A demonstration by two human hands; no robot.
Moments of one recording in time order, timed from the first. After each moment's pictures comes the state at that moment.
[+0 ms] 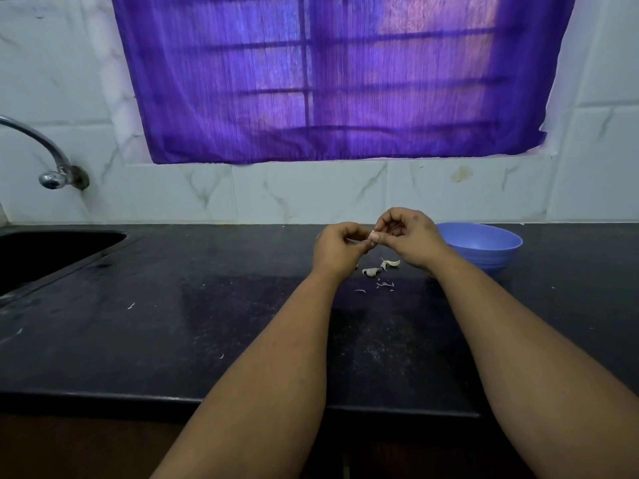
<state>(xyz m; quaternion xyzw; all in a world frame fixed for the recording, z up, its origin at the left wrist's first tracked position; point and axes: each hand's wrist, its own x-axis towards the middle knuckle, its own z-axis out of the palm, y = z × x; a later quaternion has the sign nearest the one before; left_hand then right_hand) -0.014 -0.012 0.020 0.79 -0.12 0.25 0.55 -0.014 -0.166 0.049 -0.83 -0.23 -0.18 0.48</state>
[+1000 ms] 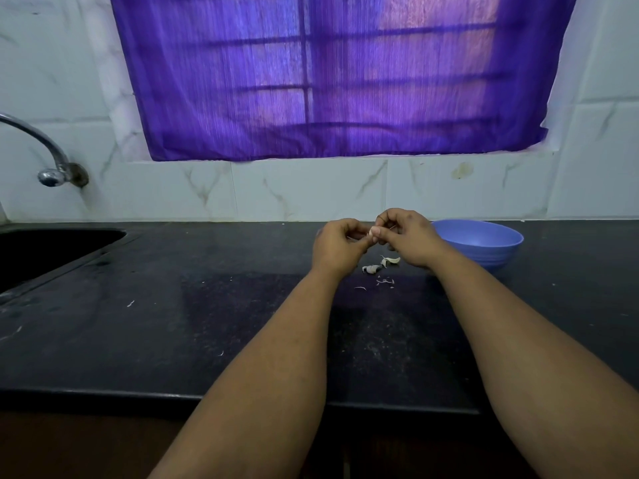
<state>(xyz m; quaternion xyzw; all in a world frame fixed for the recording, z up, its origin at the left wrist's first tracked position) -0.018 -0.014 0.022 0.79 -0.12 0.26 0.54 -0.013 -0.163 0.051 -0.85 -0.23 -0.16 0.44</state>
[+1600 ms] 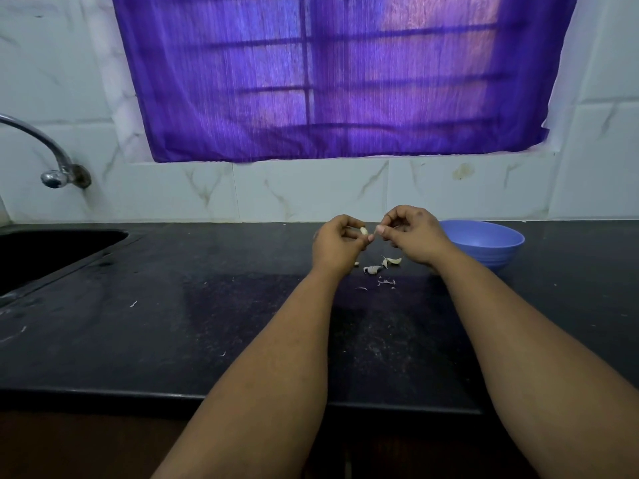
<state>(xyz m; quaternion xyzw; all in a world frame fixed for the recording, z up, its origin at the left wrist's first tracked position) -0.020 -0.013 0.024 0.77 -0.09 0.25 0.59 -0.015 -0.166 0.053 -0.85 -0.17 -0.18 0.47</state>
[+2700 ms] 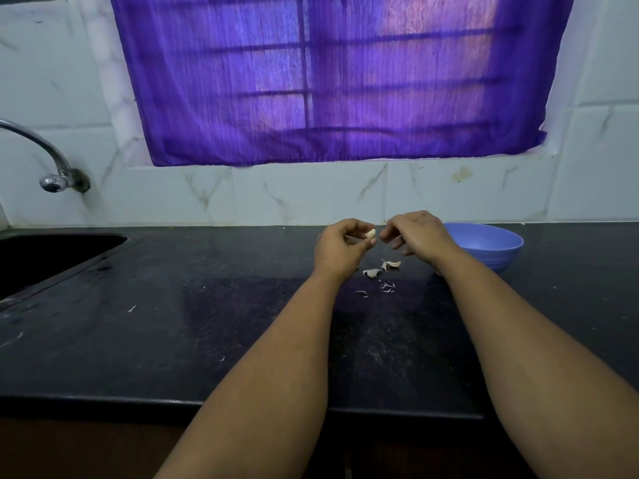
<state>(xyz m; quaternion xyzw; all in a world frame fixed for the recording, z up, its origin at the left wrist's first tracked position) -0.019 -0.016 0.023 0.77 -0.13 0.26 0.57 -0.024 -0.167 0.063 -0.84 -0.11 -0.13 0.51</state>
